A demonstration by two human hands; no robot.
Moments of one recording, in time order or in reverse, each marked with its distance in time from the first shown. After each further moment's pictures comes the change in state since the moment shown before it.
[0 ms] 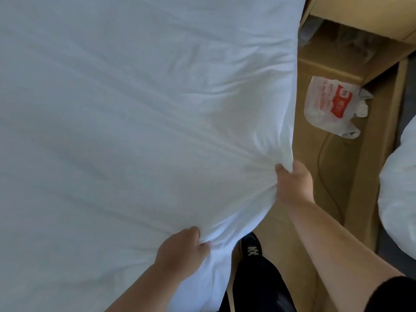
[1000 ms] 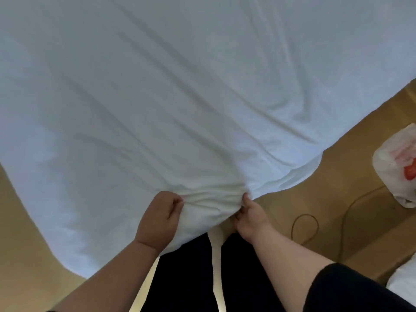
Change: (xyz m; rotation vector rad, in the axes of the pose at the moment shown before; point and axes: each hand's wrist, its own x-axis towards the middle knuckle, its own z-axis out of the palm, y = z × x) left_hand -0.108 -0.076 0.126 -0.726 0.745 -0.234; right_hand -0.111 0.120 0.109 0.332 -0.666 0.678
